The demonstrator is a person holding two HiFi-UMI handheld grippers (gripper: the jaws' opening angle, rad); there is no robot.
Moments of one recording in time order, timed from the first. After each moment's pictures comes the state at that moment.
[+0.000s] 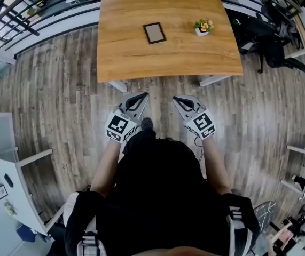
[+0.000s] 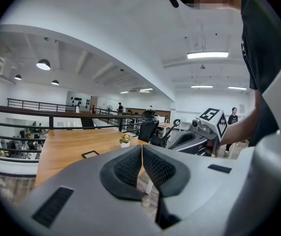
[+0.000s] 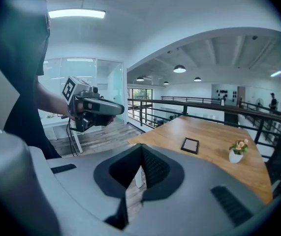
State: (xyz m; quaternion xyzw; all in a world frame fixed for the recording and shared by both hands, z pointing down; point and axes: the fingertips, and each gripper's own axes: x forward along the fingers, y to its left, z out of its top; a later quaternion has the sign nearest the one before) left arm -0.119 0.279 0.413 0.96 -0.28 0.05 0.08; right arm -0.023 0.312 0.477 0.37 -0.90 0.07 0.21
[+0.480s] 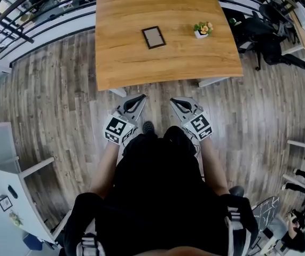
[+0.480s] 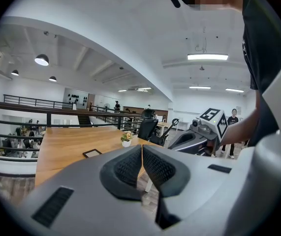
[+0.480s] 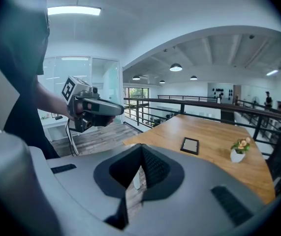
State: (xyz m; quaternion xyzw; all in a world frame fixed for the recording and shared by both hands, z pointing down) left arm -0.140 0.244 0.426 0.96 -0.26 0.06 0.09; right arm -0.044 0.281 0.489 0.39 -0.89 0.08 0.22
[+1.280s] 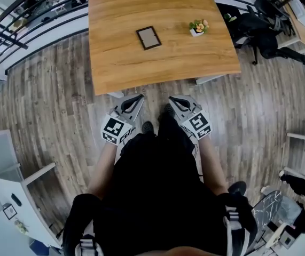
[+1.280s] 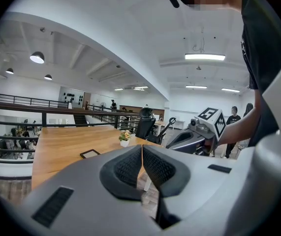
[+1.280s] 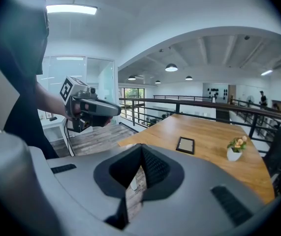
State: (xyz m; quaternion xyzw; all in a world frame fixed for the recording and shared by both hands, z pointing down) left arm -0.140 0.227 0.431 0.97 -0.23 0.06 0.09; right arm -0.045 0.261 0.484 0.41 -0.88 0.09 0.21
